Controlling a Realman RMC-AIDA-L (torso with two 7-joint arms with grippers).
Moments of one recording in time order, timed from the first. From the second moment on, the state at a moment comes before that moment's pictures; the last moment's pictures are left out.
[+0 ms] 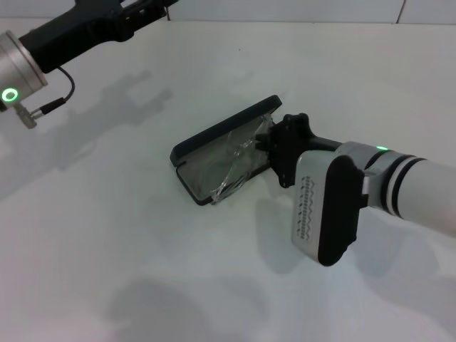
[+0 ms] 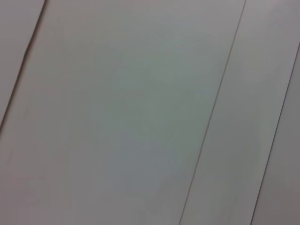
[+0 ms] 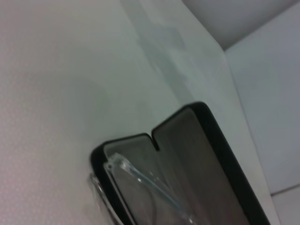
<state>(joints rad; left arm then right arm) -0.58 -2.07 0.62 0.56 1.55 1.42 -1.38 0.37 2.03 -2.19 -1.20 -2.40 -0.19 1.75</state>
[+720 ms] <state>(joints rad) -0.58 -2.07 0.62 0.56 1.55 1.42 -1.38 0.32 2.02 -2.17 -1.28 -2.32 -0.33 1.75</state>
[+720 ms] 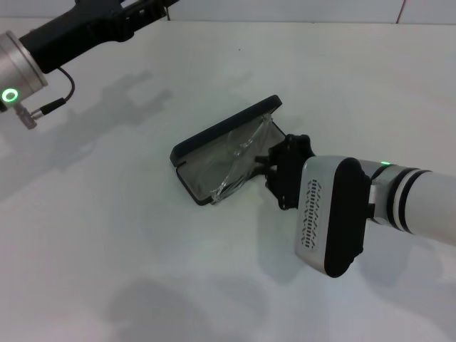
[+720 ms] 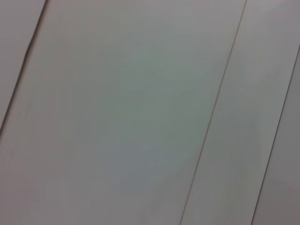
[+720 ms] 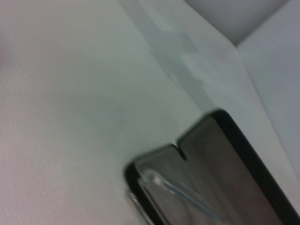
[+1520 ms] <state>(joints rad) -0.58 -2.08 0.62 0.55 1.56 1.42 -1.38 0.43 2.03 -2.21 -1.27 -2.43 -0.35 1.64</state>
